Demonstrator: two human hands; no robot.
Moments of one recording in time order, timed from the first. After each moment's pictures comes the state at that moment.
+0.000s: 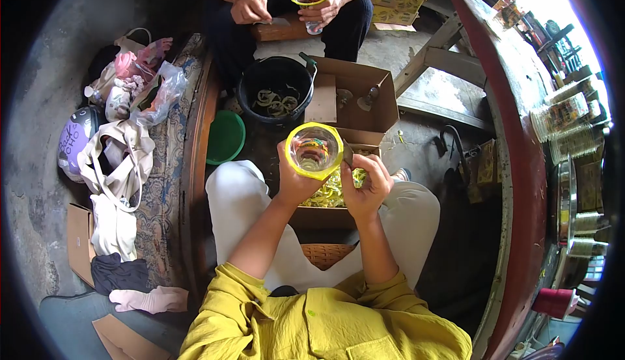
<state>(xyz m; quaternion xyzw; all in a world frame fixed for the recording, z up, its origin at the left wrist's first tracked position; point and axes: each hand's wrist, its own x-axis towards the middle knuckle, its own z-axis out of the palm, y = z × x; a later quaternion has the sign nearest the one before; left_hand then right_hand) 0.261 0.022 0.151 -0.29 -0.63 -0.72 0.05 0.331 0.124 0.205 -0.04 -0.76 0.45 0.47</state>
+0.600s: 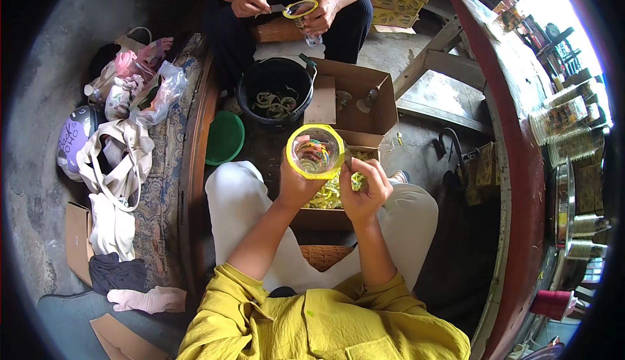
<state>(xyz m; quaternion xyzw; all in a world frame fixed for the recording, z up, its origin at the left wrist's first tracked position) 0.260 0.024 0.147 -0.28 -0.62 -0.73 0.05 0.332 0.121 0.206 -0.04 -0.78 0.40 0.49</state>
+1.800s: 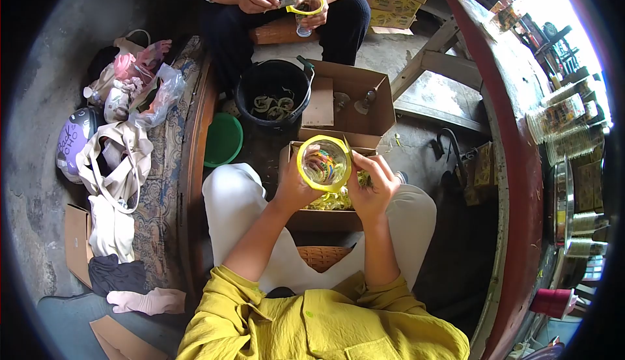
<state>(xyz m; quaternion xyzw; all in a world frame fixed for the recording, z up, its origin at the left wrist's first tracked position) 0.264 0.013 0.156 -0.32 -0.68 -0.66 -0.03 0.335 0.138 0.220 -0.04 -0.82 0.36 0.45</state>
